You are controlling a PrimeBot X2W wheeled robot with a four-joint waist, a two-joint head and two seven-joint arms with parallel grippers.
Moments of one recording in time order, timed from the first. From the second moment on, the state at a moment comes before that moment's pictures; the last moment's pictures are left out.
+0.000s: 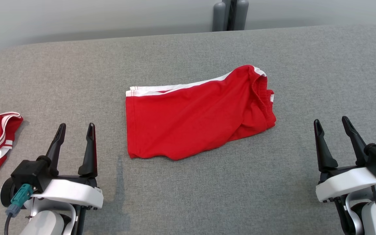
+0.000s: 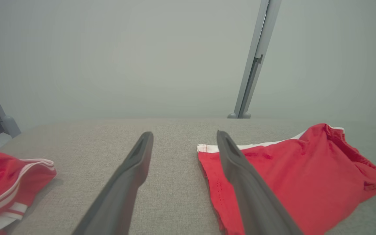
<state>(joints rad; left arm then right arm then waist) -0.17 0.40 -0.39 0.04 -0.61 0.29 -0.25 -0.16 -0.05 -0.05 0.10 0.10 0.13 -0.09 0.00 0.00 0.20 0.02</state>
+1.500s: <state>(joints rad) -0.31 0.35 -0.46 0.11 -0.57 0.20 -0.26 -0.47 -0.04 0.07 0.73 0.56 0.13 -0.26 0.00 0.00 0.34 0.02</state>
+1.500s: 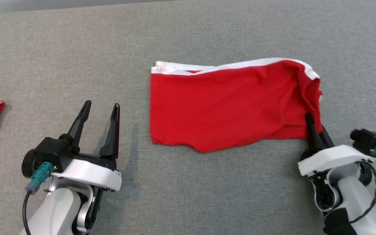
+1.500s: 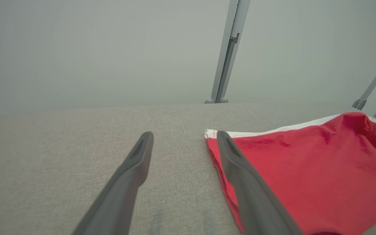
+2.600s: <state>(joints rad) -0.31 0.28 -0.51 0.12 -0.58 0.18 -0.25 -0.54 -0.05 0.46 0.38 0.53 0.13 0.08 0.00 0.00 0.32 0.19</state>
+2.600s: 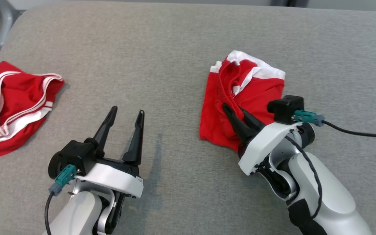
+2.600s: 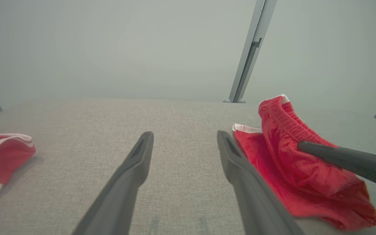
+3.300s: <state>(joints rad) -0.31 0.29 -0.44 0.14 -0.57 0.19 -0.26 -0.51 -0.05 0.39 0.36 0.29 0.13 -0.17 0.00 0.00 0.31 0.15</state>
